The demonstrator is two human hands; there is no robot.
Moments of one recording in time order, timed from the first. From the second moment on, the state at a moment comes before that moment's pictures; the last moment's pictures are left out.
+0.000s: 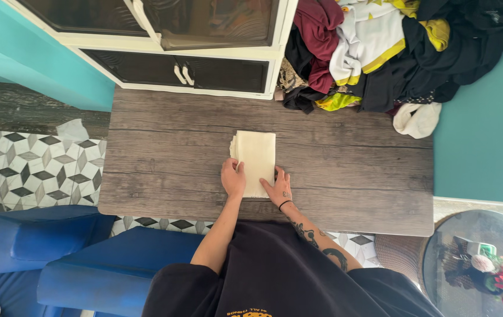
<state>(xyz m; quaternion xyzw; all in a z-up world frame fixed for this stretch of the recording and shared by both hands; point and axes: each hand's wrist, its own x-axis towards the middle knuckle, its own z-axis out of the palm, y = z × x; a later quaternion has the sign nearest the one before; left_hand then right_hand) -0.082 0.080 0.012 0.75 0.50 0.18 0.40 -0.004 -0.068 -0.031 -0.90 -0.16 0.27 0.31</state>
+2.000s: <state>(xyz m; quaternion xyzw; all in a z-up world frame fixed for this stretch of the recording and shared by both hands) -0.226 0.229 -0.036 0.80 0.29 -0.07 0.52 -0.092 0.155 0.013 -0.94 -0.30 0.11 0.08</state>
